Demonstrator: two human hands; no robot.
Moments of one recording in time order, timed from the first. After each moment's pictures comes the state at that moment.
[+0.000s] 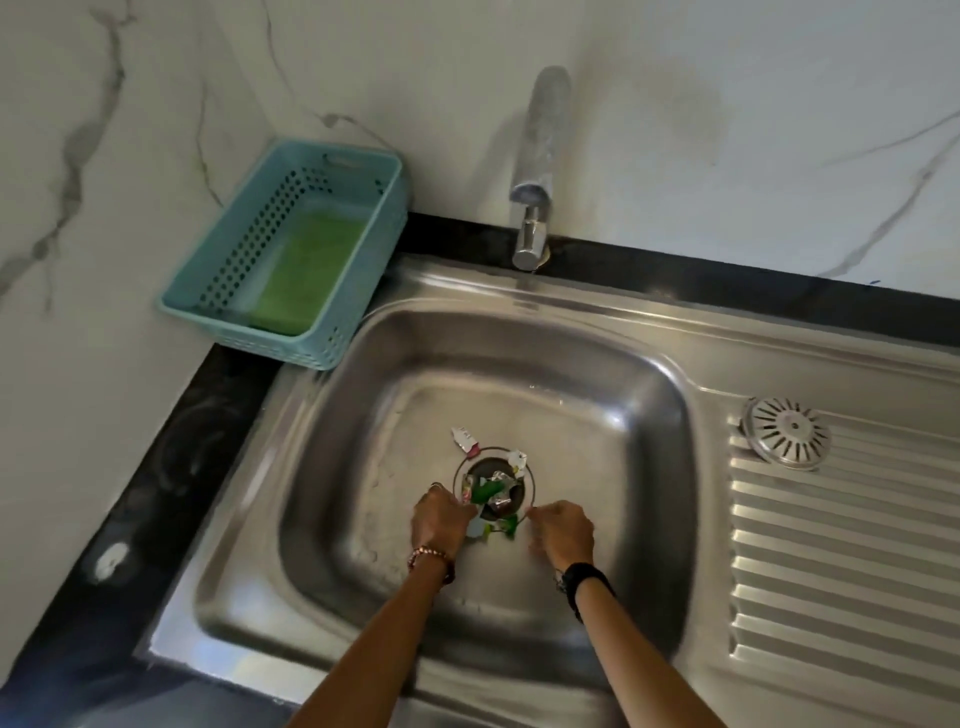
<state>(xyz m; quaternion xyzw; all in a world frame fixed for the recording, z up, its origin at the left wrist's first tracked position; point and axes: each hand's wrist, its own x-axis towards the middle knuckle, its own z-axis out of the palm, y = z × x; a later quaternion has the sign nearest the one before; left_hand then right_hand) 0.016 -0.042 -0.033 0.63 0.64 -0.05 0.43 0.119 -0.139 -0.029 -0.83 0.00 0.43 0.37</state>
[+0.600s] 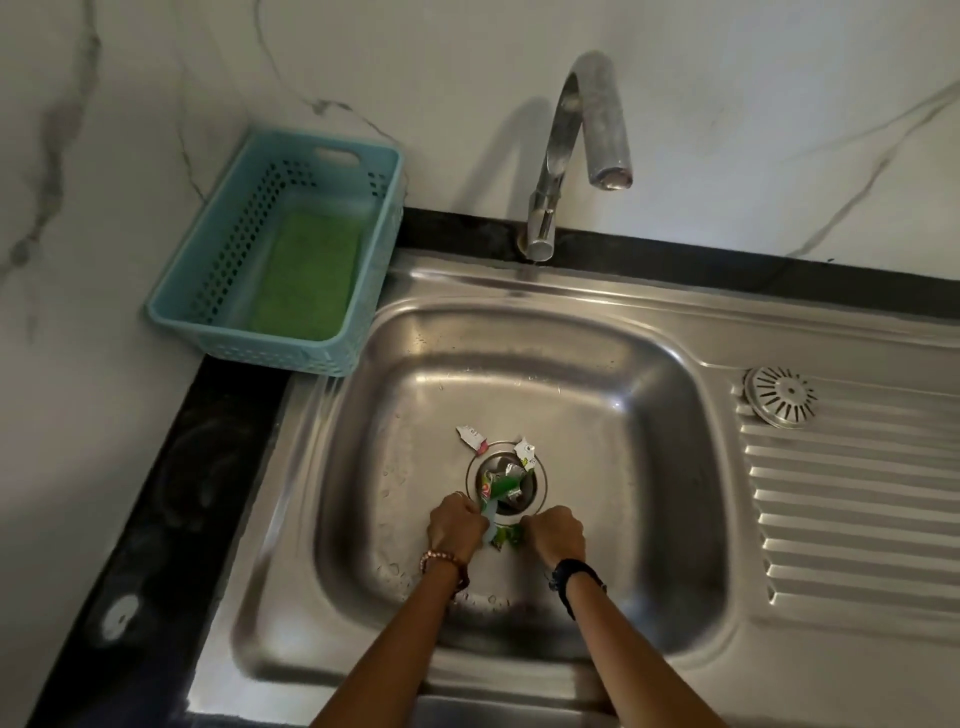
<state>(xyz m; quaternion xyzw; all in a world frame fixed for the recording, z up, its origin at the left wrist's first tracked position) -0.007 -0.023 -0.038 0.66 0.56 -0.12 0.49 0.072 -0.114 -0.048 -0.89 -0.02 0.39 0.21</state>
